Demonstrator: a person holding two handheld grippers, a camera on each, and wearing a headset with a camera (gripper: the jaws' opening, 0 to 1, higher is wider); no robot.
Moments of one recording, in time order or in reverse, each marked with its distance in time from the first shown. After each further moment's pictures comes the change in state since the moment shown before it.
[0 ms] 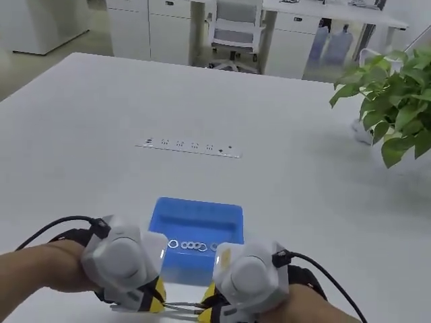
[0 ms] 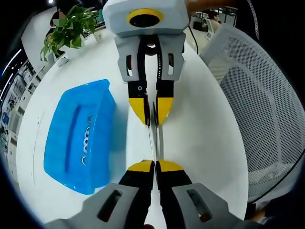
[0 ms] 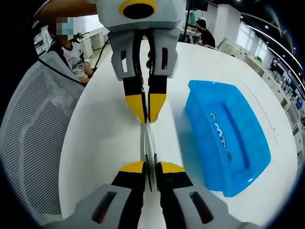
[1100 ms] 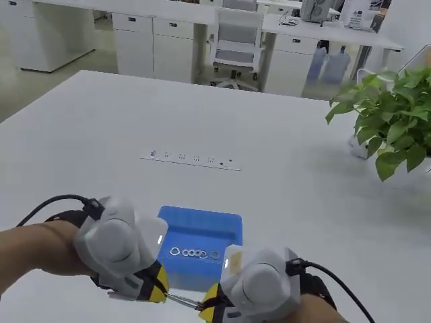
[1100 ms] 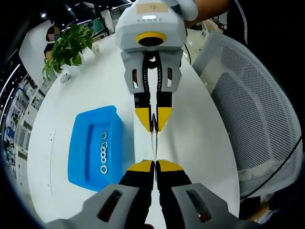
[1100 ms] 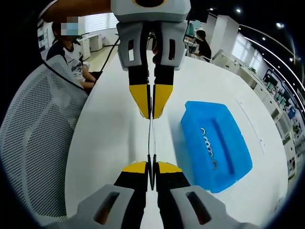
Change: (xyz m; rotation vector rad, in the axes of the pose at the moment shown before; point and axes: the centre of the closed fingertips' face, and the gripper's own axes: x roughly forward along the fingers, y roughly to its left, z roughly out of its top) left arm -0.041 -0.003 0.029 0.093 -0.025 0.042; right arm -0.026 0.007 0.020 -0.075 -0.053 -0.094
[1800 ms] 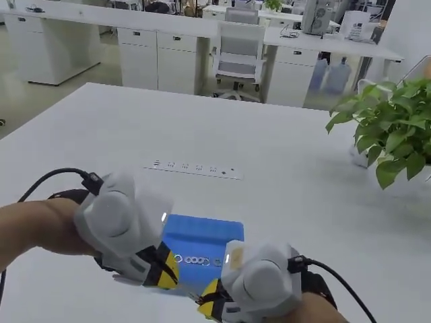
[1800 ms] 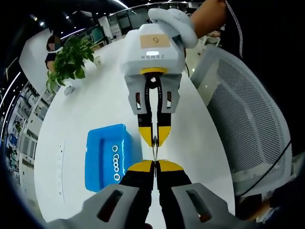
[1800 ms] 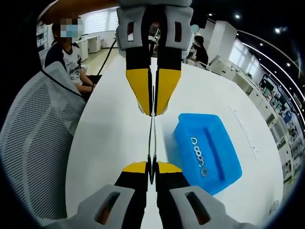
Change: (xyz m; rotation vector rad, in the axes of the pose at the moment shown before) left arm -0.037 0.006 0.033 0.046 -0.038 0.022; right arm -0.013 -0.006 0.020 -0.023 -0.039 -0.049
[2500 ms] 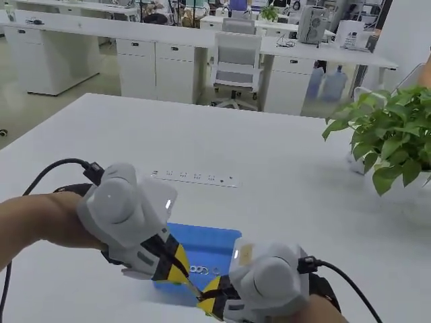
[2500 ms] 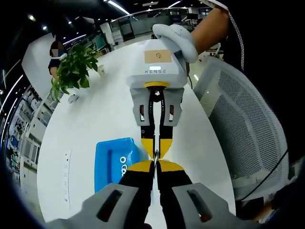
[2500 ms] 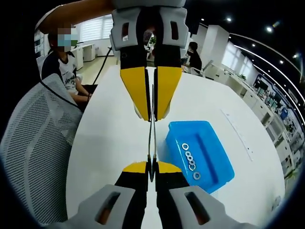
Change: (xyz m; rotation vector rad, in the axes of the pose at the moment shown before) left arm -0.014 0.014 0.029 0.017 -0.062 0.023; right arm -0.013 -0.013 0.013 0.040 -0.074 -0.043
